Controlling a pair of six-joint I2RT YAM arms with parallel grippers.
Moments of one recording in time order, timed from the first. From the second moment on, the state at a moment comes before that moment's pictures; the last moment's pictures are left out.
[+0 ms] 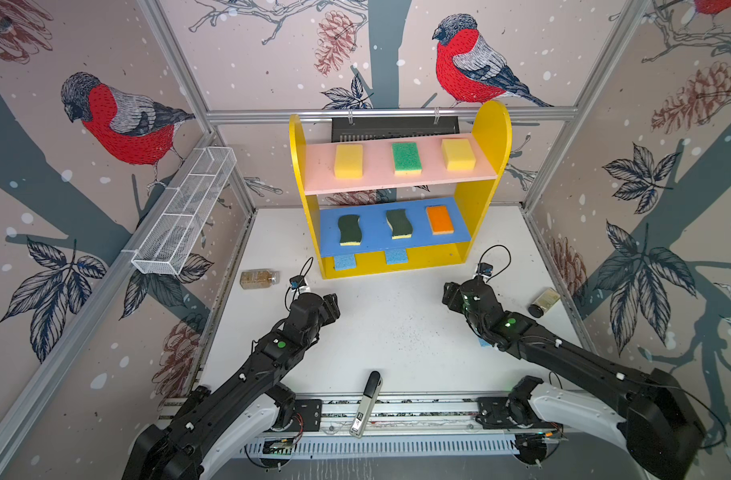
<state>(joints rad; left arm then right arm) -0.52 0.80 0.39 -0.19 -0.24 -0.74 0.68 1.04 0.52 -0.18 0.42 0.77</state>
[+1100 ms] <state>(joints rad) -0.53 0.77 0.30 -0.18 -0.22 -0.76 0.12 0.86 0.26 -0.35 0.16 0.84</state>
